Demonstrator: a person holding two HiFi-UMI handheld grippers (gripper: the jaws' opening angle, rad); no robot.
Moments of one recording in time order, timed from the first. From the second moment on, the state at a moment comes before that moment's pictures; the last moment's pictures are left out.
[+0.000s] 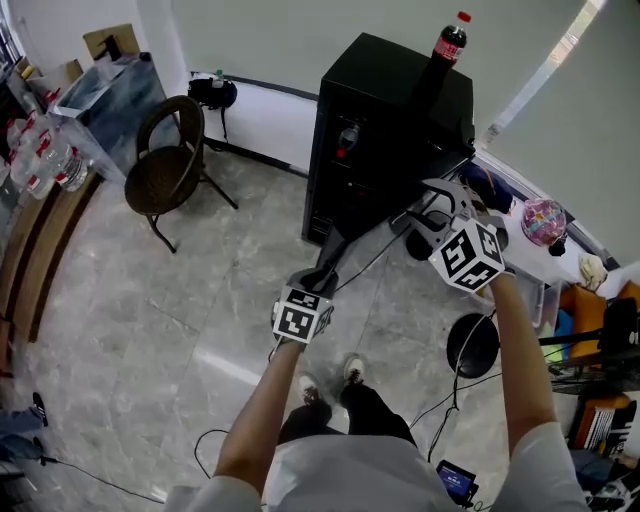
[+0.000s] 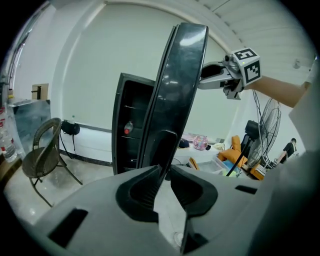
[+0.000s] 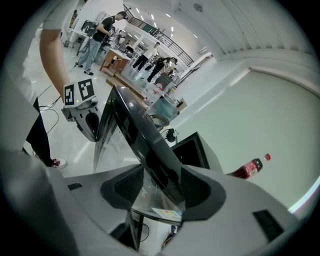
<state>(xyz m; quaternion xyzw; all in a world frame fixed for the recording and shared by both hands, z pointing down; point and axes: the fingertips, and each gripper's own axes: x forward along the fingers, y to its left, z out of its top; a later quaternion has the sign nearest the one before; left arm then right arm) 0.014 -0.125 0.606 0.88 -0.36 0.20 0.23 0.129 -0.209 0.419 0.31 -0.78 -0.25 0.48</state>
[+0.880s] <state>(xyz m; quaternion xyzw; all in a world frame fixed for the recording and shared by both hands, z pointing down) -0.039 -0.253 0.608 0.89 -0.36 0.21 0.20 0.103 -0.287 0.419 0.32 -0.77 -0.27 0.48</state>
